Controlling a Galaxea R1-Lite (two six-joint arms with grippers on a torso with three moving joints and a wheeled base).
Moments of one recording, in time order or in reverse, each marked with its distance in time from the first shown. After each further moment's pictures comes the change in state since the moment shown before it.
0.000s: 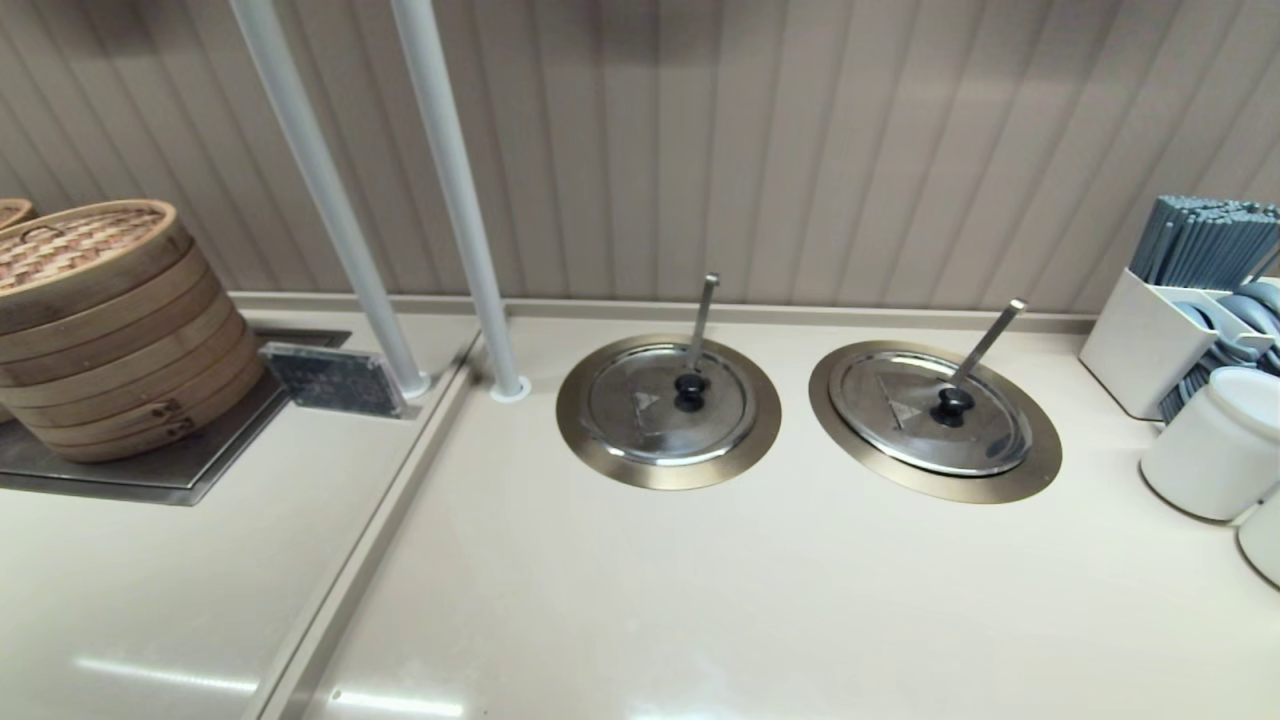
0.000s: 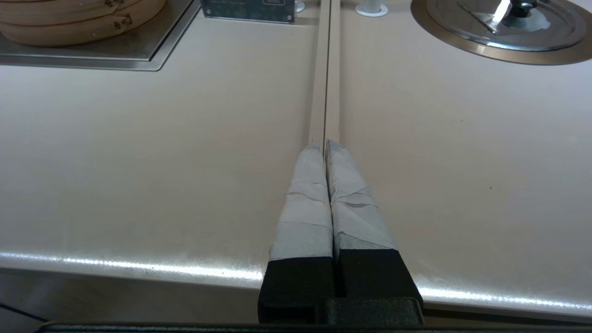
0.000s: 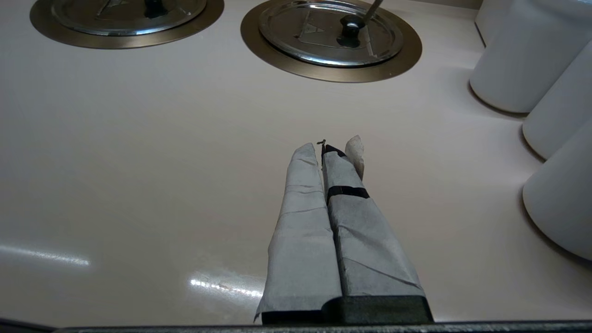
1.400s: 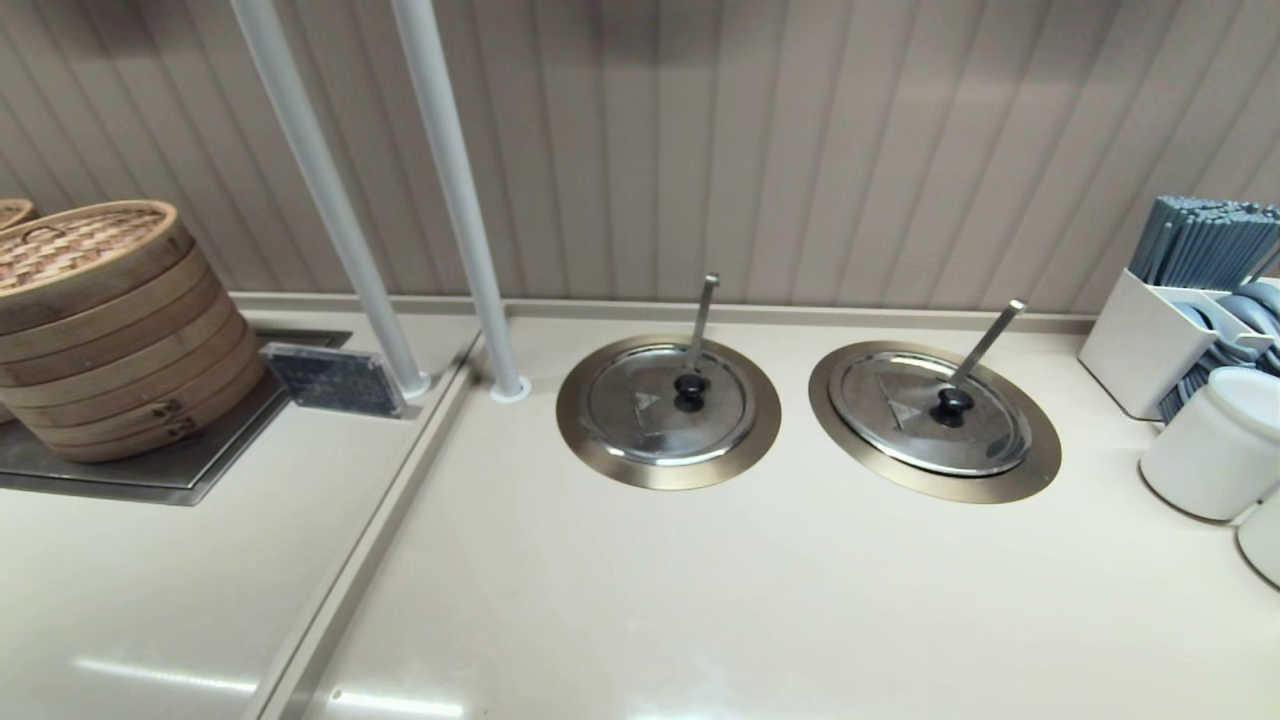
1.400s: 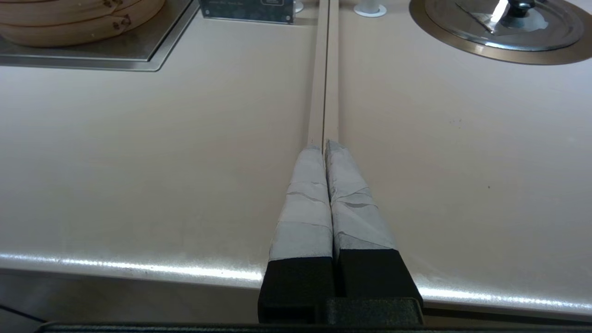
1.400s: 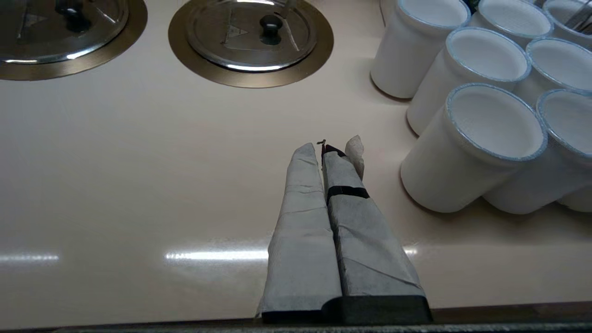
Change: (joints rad) left arm 0.000 0.000 0.000 0.000 0.000 0.000; right arm 0.044 0.245 -0.657 0.558 -0.232 0.032
